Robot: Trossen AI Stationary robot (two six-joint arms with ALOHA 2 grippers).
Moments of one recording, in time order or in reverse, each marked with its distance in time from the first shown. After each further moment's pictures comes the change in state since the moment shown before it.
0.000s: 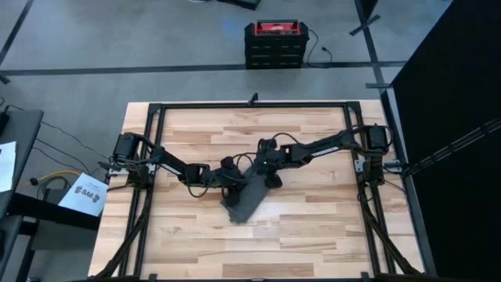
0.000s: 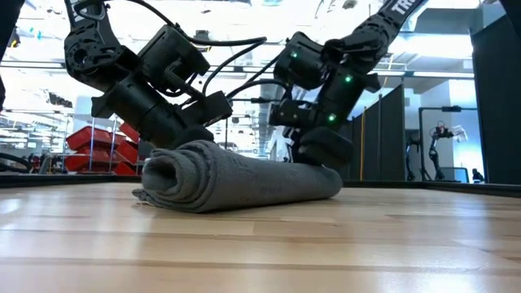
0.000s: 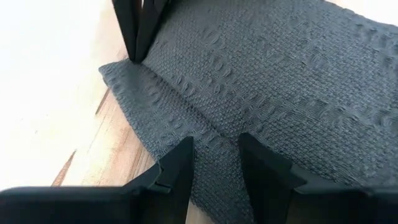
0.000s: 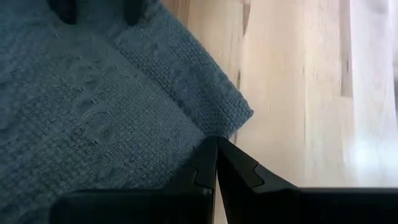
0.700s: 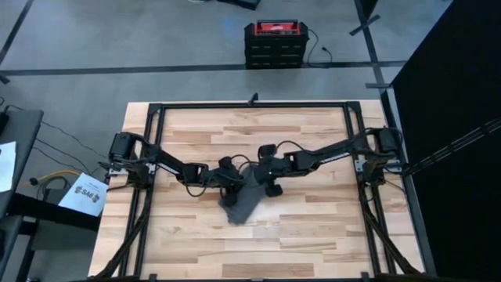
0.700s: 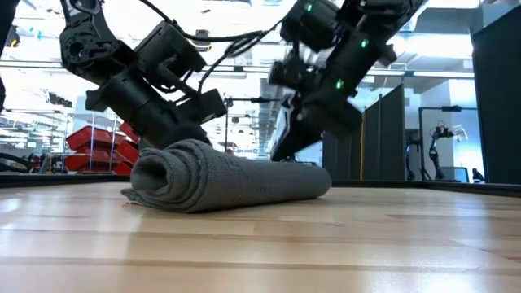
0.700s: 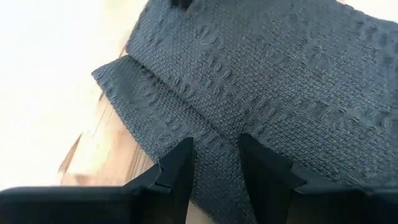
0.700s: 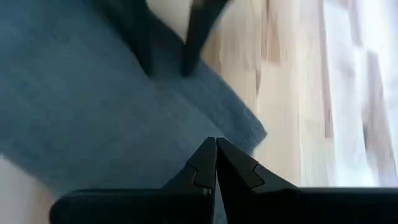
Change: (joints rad) left arm -0.002 -0.082 -0.010 -0.065 0.004 0.007; right arm 0.117 -0.111 -0.005 0.036 0.065 0.031
